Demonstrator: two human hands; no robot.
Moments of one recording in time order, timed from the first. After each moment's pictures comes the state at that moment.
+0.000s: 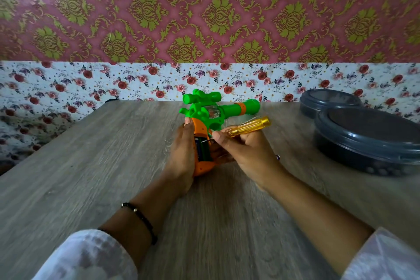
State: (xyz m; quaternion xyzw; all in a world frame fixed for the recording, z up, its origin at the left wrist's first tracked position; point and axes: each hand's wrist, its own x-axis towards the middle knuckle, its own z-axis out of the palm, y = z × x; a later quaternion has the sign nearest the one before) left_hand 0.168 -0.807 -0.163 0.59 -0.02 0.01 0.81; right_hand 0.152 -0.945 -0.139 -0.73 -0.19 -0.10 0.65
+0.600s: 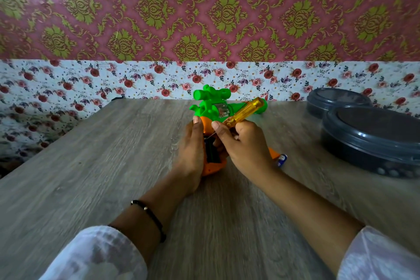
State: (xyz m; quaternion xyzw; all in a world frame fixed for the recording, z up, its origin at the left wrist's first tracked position) left_hand 0.169 -0.810 -0.166 0.61 -0.06 0.02 0.79; right_hand 0.157 -0.926 -0.135 -0.82 -0.18 -0.25 0.49
